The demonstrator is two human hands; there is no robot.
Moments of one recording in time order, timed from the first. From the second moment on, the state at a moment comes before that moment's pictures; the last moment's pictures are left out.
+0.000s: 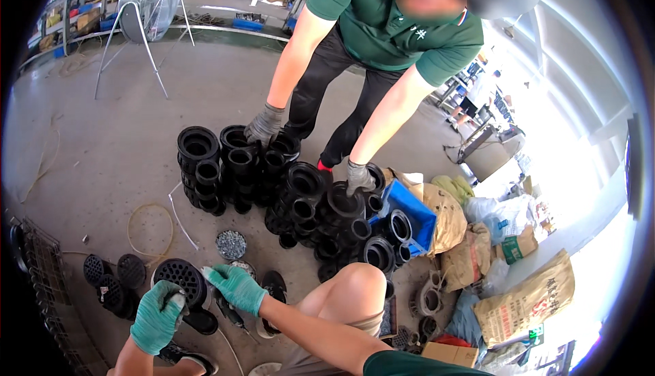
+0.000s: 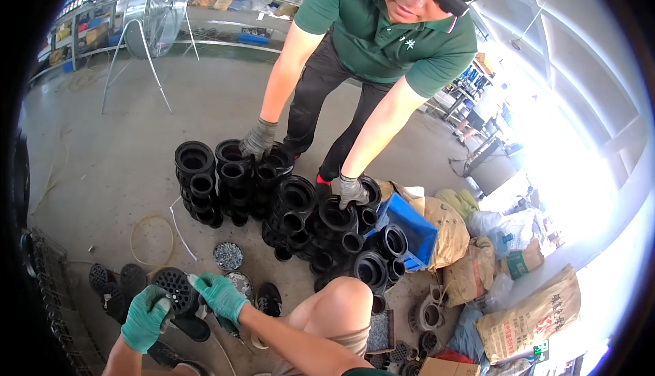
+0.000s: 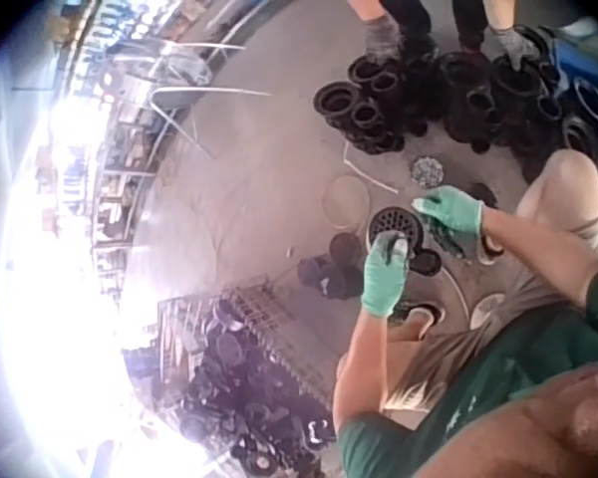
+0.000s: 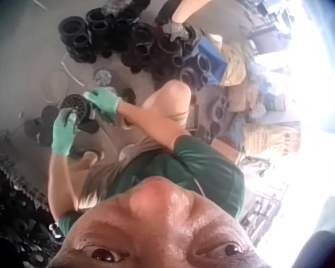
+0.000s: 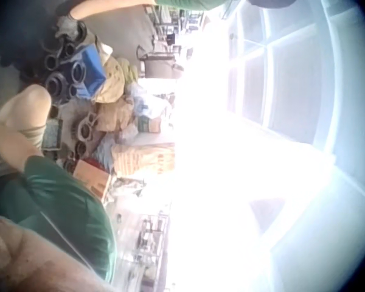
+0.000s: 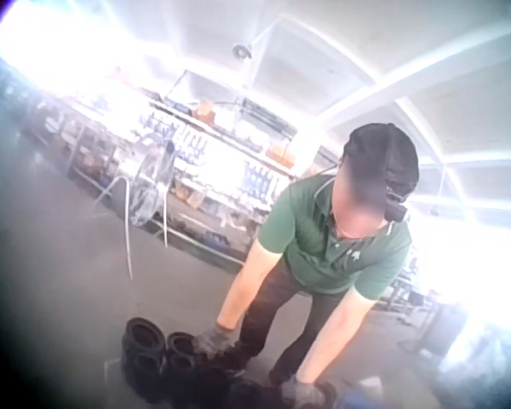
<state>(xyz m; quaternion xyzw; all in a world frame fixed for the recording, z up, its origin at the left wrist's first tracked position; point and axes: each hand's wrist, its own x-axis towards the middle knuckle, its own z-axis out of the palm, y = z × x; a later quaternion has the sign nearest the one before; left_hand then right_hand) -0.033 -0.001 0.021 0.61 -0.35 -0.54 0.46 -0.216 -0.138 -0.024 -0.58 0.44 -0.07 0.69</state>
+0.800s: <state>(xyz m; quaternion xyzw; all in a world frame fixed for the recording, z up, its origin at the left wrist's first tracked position) 0.018 0.009 0.016 0.70 -0.16 -0.39 0.58 -0.246 -0.234 -0.326 -0.79 0.50 0.15 0.31</state>
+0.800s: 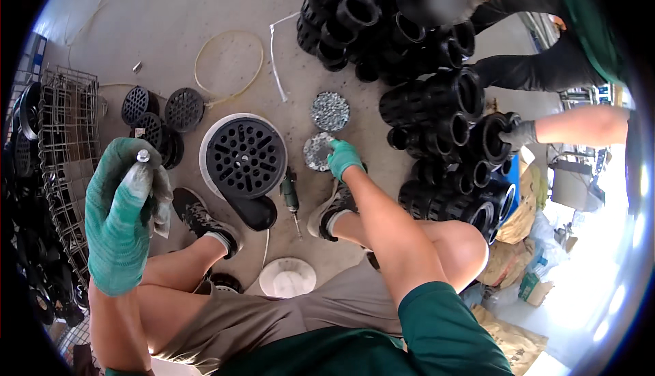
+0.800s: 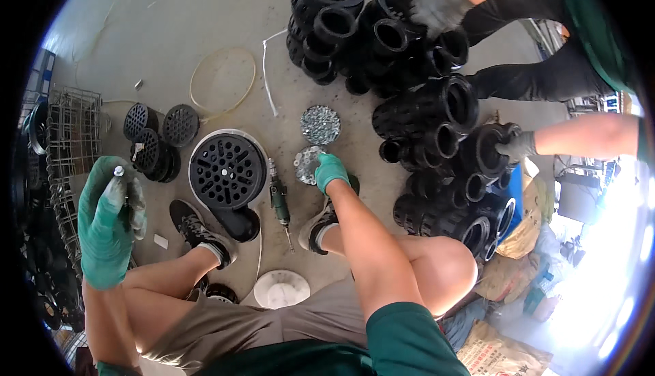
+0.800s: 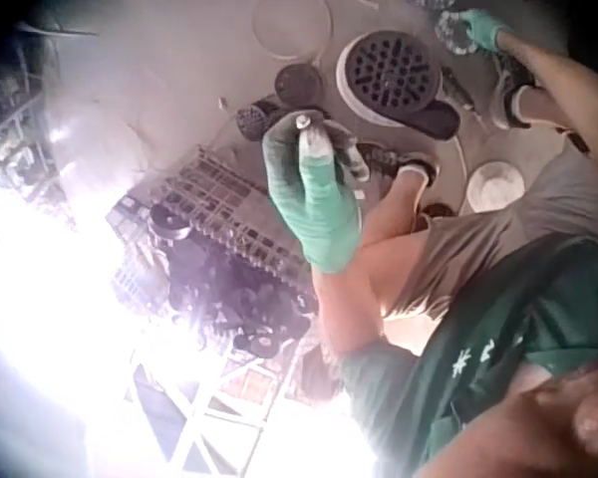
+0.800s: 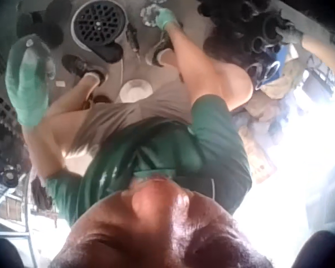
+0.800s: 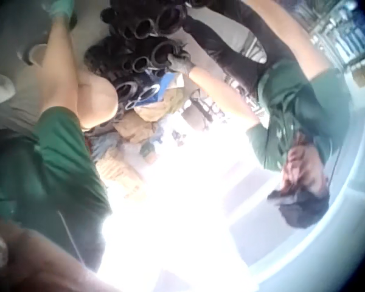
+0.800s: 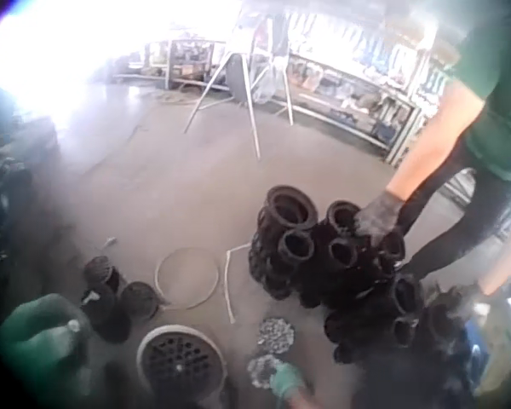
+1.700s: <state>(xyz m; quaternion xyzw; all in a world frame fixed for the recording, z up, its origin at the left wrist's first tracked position) 0.017 0.001 0.024 0.72 -0.18 -0.37 0.56 -0.280 -0.239 -0.361 -0.81 0.46 0.12 0.35</state>
